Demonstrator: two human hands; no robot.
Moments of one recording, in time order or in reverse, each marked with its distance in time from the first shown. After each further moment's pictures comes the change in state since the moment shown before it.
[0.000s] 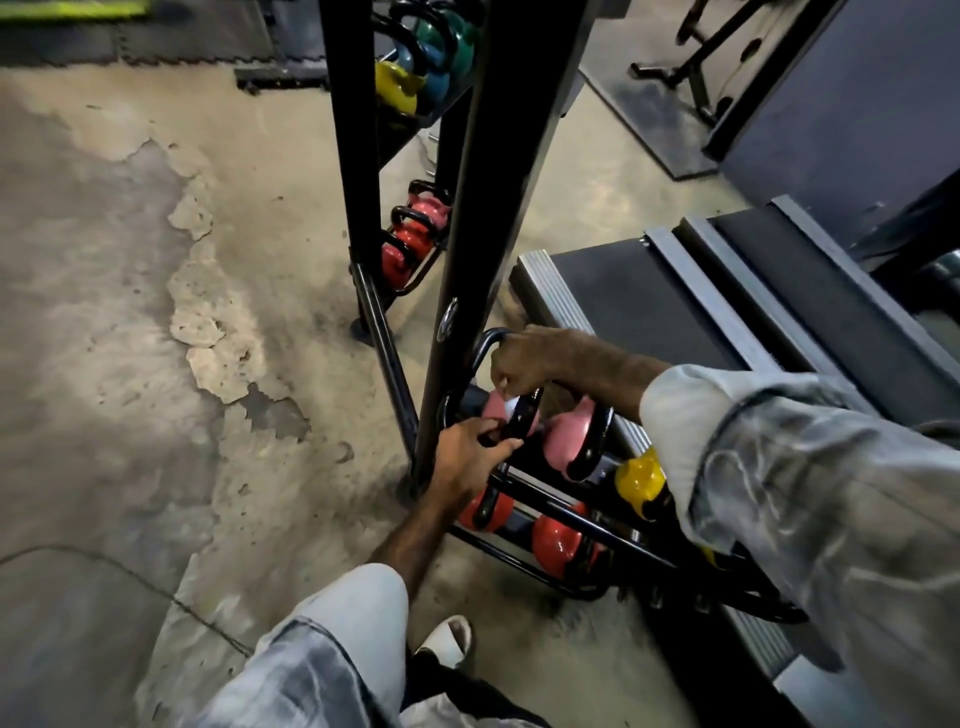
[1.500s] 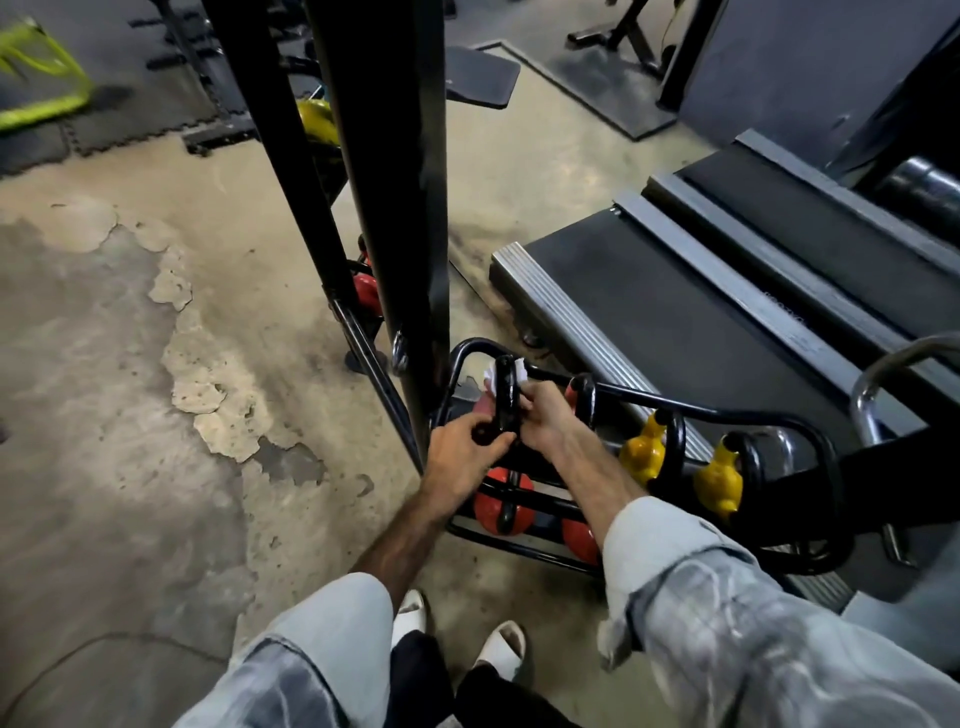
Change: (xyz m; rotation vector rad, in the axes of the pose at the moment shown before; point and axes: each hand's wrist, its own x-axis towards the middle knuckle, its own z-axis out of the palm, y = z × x) left_hand 0.013 0.032 -0.014 0.172 -0.089 0.125; right_hand 0.004 -0.032 0.096 2.816 0.682 0.542
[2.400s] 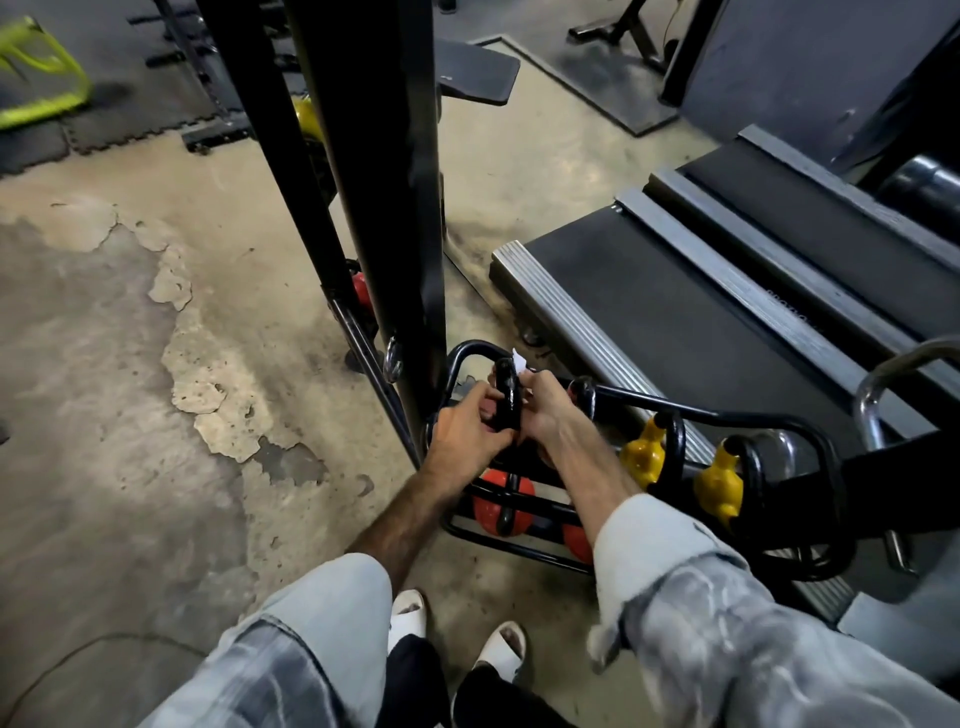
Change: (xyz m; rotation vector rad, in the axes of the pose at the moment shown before) left_hand 0.015 0.028 -0.008 0.037 -0.076 0.038; right_hand 0.011 -0.017 0.010 -0.030 0.122 -0.011
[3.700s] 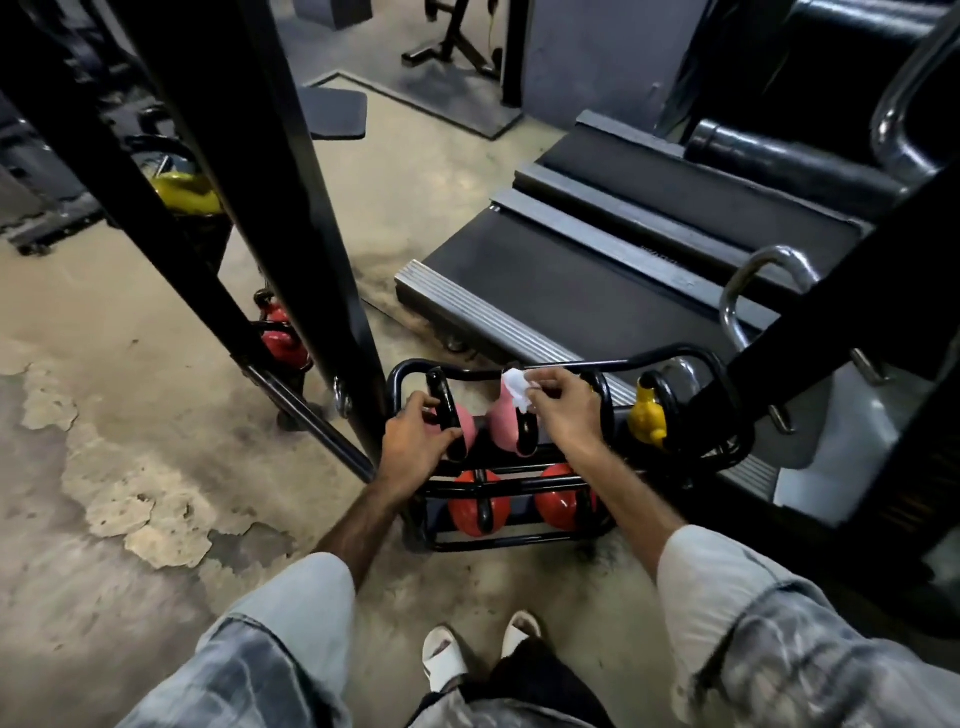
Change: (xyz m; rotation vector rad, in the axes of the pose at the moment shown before) left_hand 0.006 -0.005 -0.022 0.102 -0.092 0.091; right_hand -0.073 0.014 -0.089 -0.640 0.493 -0.765
